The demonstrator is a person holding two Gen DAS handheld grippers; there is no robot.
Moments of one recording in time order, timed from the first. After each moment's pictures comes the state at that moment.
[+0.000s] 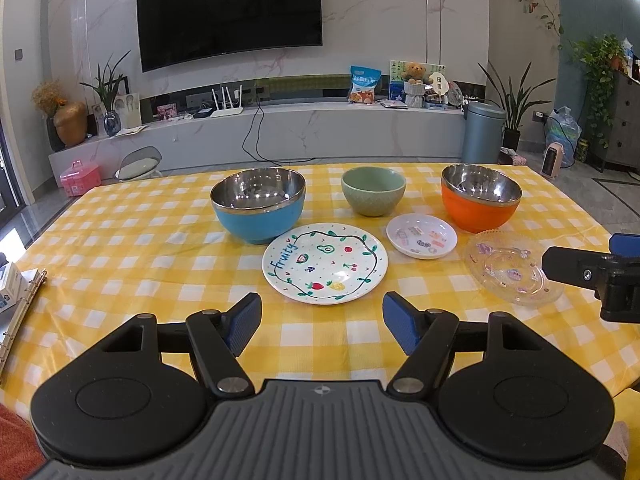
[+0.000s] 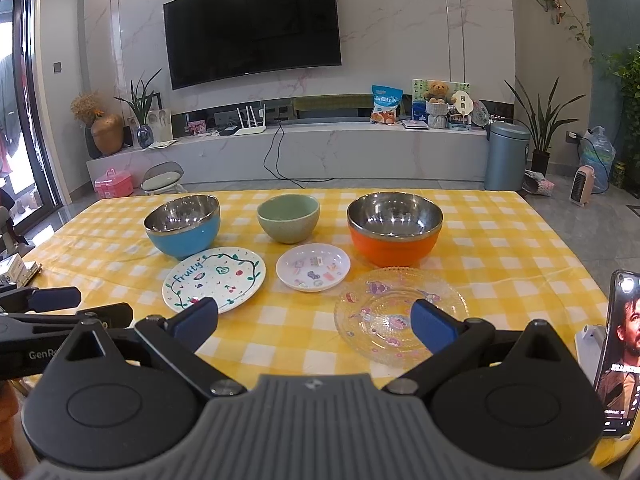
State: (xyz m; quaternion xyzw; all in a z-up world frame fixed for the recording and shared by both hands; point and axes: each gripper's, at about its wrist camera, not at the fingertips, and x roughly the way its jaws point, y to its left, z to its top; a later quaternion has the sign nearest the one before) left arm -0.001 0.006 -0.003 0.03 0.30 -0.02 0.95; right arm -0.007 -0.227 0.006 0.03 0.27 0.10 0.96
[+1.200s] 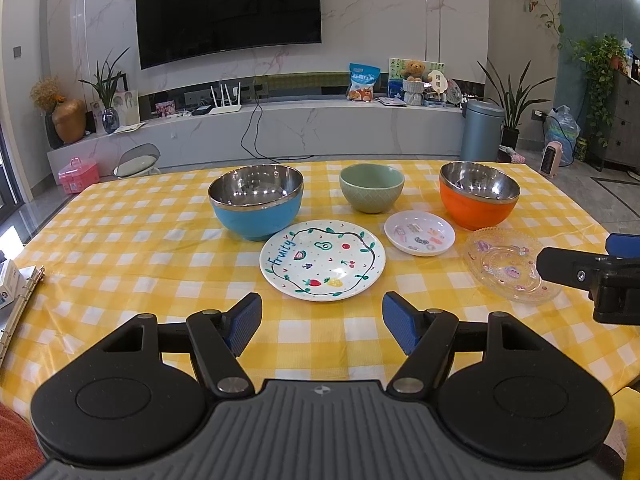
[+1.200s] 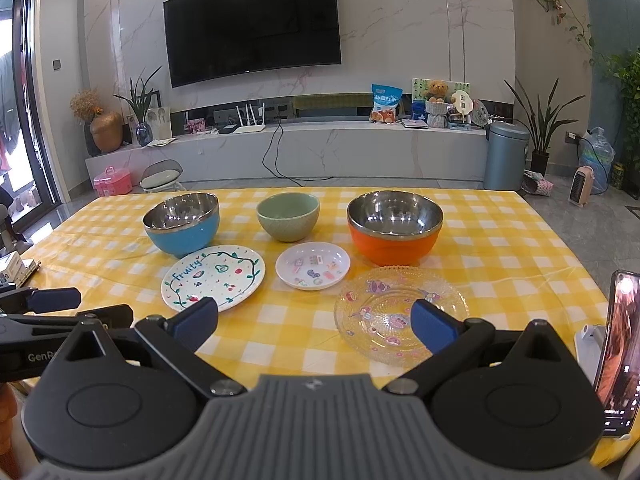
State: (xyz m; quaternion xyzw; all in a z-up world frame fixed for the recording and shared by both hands) left arm -0.001 0.006 -0.003 0.03 0.30 -0.01 0.95; right arm -0.006 -0.225 0.003 0.03 0.28 0.09 0.96
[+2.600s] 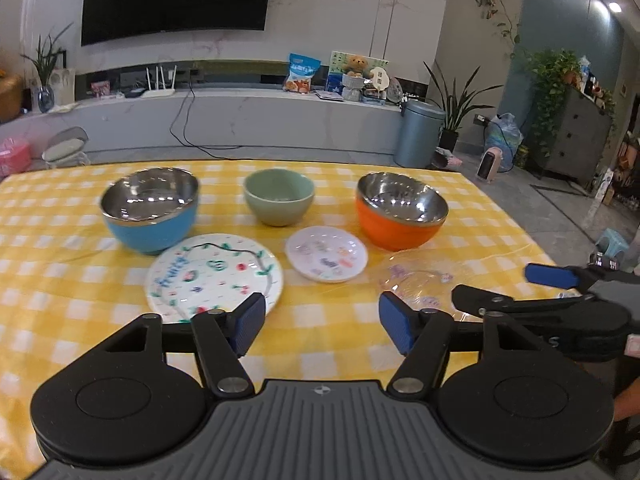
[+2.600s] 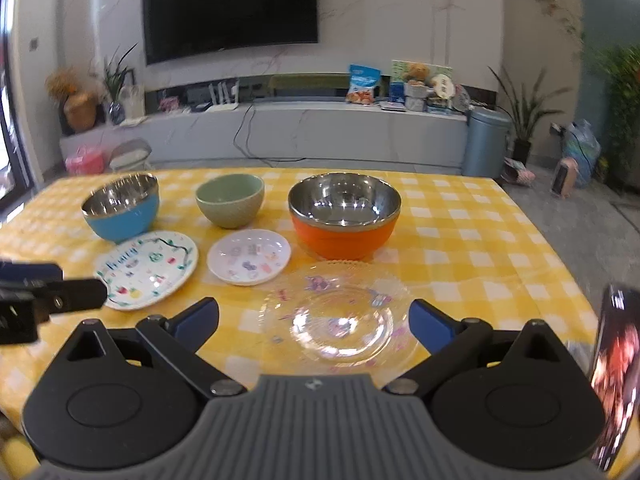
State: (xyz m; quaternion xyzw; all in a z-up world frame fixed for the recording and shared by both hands) left arm 0.041 -0.046 0.002 -0.03 0.33 -0.11 0.94; right arm 0.057 -0.271 -0.024 -0.01 0.31 0.07 0.95
